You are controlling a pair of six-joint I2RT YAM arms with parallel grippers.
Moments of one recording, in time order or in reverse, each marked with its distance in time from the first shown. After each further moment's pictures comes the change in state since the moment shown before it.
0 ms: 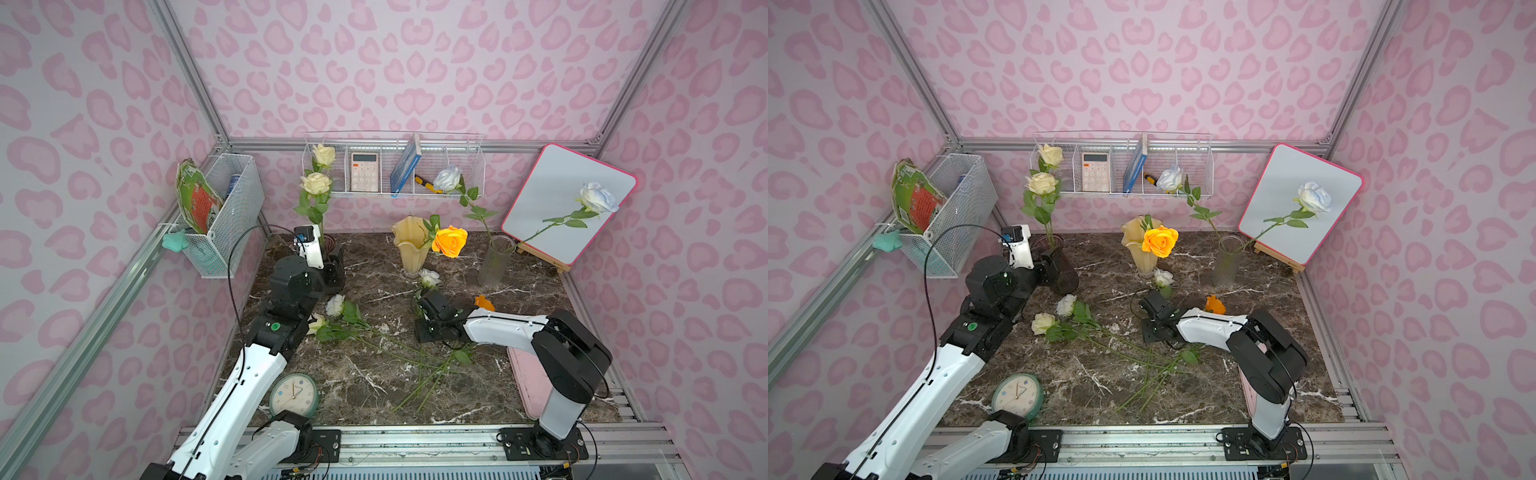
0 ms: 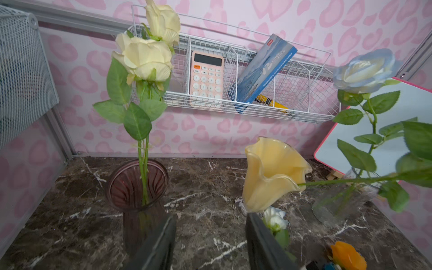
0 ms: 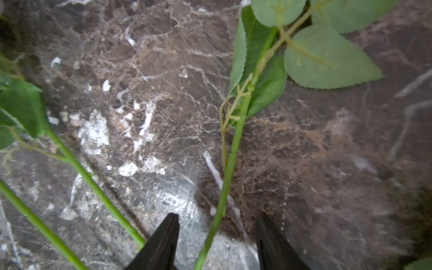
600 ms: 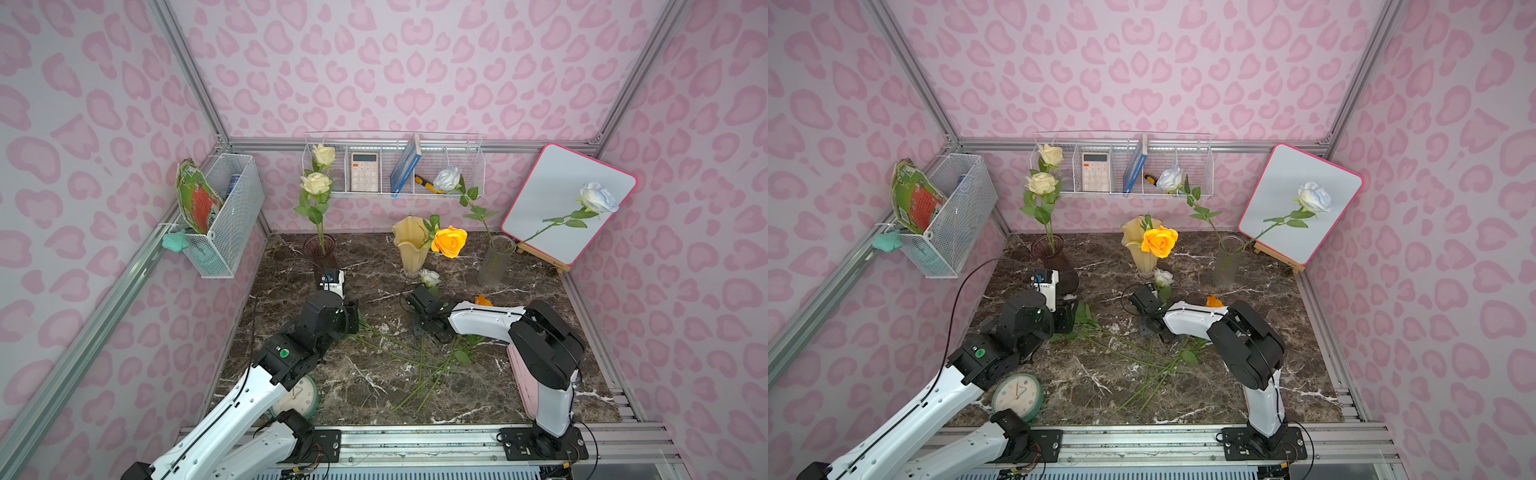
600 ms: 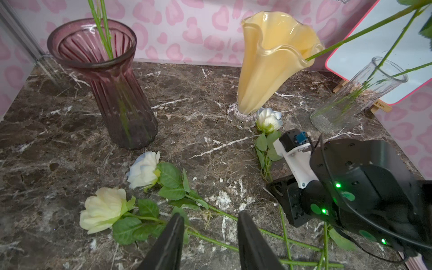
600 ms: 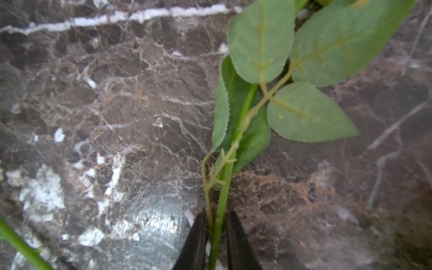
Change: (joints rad) left arm -0.274 -0.092 -0.142 -0.341 -0.171 -0.179; right arm 0.010 0.136 0.124 -0.032 0.142 0.008
